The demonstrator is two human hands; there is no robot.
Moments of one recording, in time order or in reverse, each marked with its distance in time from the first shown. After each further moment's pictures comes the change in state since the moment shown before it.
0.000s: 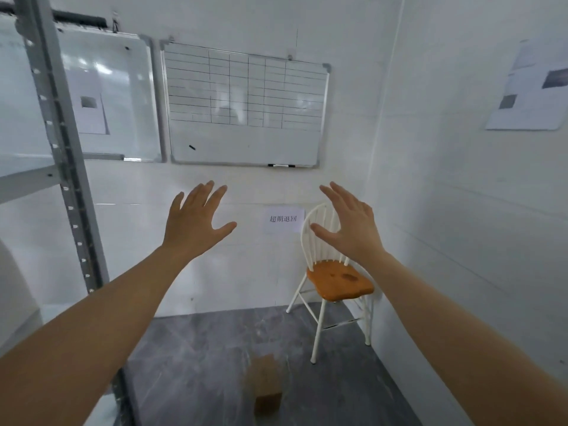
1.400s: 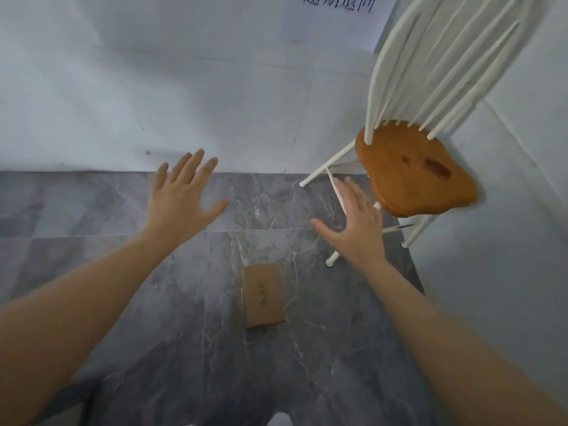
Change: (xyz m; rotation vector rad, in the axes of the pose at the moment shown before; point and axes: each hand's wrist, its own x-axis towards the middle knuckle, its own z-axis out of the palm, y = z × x) left_hand 0.111 -0.139 0.700 -0.152 -0.523 -0.115; right_hand 0.065 0.281 0.667 0.123 -0.517 0.370
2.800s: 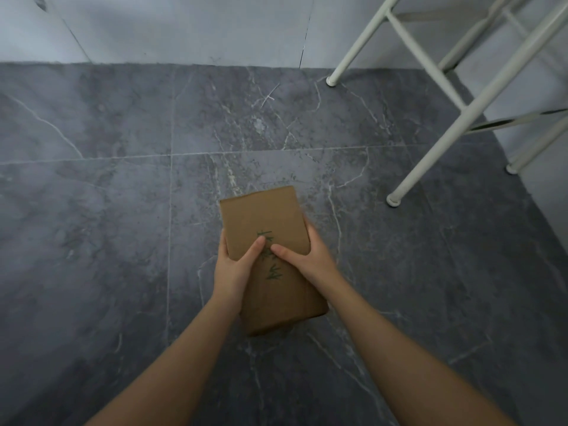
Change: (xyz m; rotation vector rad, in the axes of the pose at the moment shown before) left_hand -0.106 -0.013 0.523 -1.377 -0.151 -0.995; right_hand -0.071 0.188 0.473 0.824 -0.349 0.513
